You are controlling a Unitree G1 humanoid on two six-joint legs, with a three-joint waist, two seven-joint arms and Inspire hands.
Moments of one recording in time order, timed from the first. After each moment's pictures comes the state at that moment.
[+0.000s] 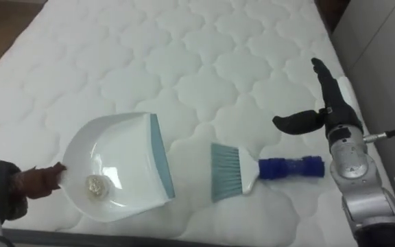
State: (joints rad) left arm 0.14 0.39 0.04 0.53 0.70 0.04 0.51; right arm -0.15 -0.54 0.04 0.35 -0.02 -0.03 -0.14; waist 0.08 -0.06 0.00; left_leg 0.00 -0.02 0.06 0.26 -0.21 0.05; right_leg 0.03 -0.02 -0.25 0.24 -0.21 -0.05
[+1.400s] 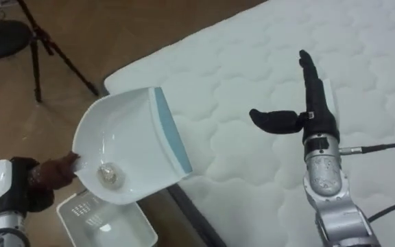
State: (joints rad) left arm 0.06 0.30 0.05 0.56 0.62 -0.05 0.49; right arm -0.05 -0.41 0.06 0.23 0.04 -0.09 -0.27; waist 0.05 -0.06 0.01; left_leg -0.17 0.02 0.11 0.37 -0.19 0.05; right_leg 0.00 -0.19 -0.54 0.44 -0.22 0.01
